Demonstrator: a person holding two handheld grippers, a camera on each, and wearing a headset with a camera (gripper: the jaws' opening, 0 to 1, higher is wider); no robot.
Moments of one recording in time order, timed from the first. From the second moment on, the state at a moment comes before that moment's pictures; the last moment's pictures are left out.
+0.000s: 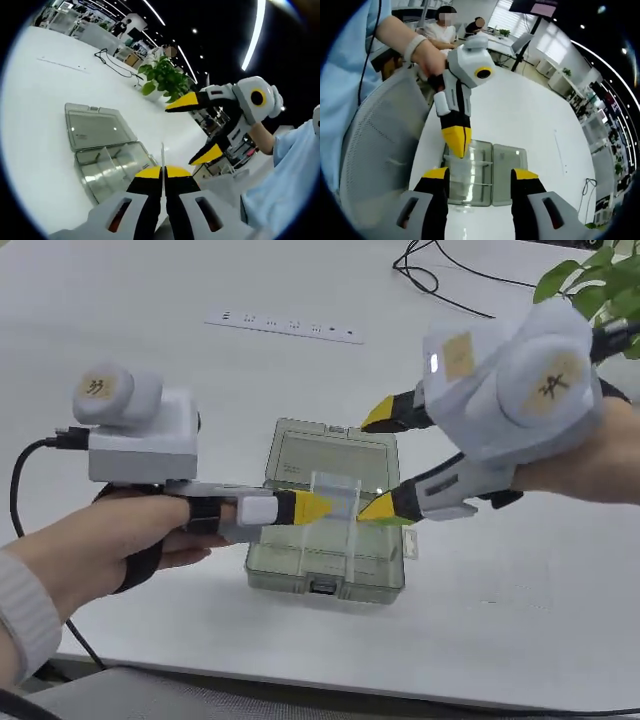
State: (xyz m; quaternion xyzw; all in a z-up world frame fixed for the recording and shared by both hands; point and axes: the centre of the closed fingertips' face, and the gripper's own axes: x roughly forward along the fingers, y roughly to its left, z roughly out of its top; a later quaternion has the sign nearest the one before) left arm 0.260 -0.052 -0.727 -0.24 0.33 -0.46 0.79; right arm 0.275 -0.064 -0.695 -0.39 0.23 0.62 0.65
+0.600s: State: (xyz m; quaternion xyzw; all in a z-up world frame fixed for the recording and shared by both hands) left arm 0.248 -0.058 -0.722 -0.12 0.31 -0.54 0.78; right arm 0.257 -0.057 -0.710 -0.30 0.37 0.72 0.50
